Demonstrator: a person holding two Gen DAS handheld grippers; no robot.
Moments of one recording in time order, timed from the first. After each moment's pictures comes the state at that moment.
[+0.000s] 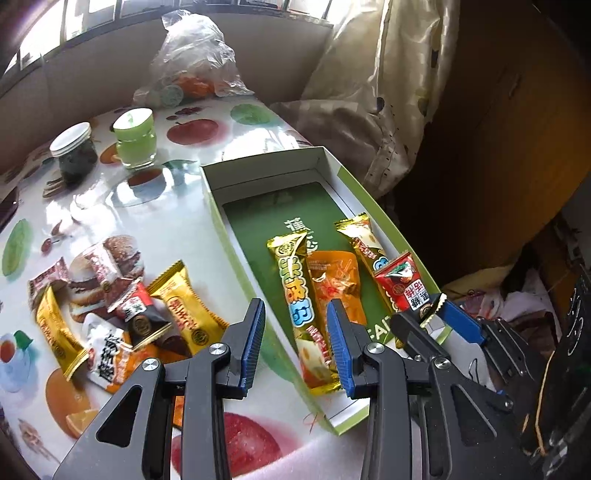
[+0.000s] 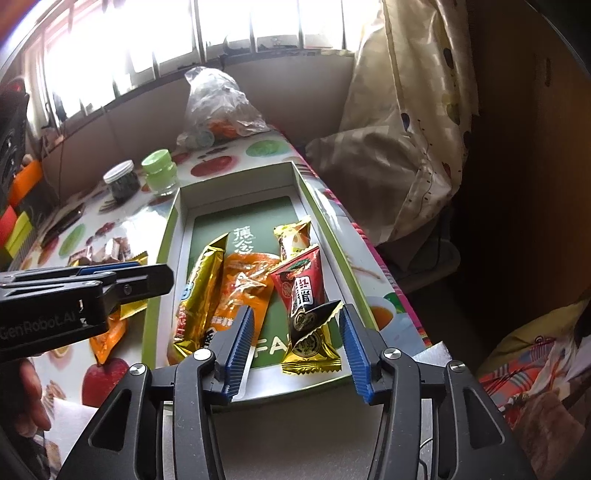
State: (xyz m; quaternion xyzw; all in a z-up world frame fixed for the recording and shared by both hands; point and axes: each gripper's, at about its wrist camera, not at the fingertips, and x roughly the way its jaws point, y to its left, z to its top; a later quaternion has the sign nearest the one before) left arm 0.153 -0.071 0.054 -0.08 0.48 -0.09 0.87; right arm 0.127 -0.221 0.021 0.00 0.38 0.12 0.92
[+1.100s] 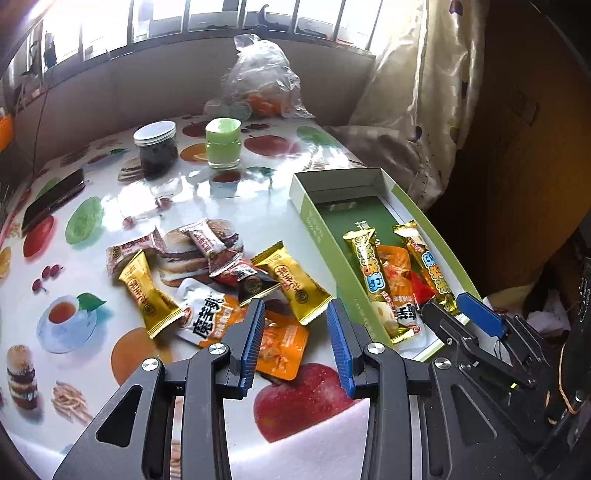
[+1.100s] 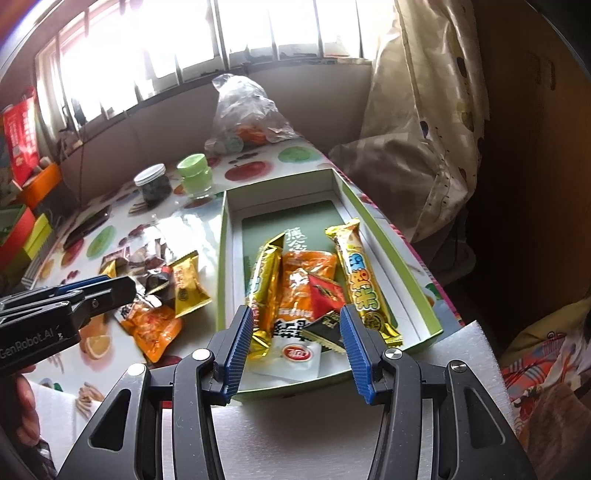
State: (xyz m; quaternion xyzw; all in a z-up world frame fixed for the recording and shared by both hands) left arm 0.096 -0.013 0.071 -0.09 0.44 -0.01 0.89; right arm 0.099 -0.184 0.034 0.01 0.37 0.15 0.92
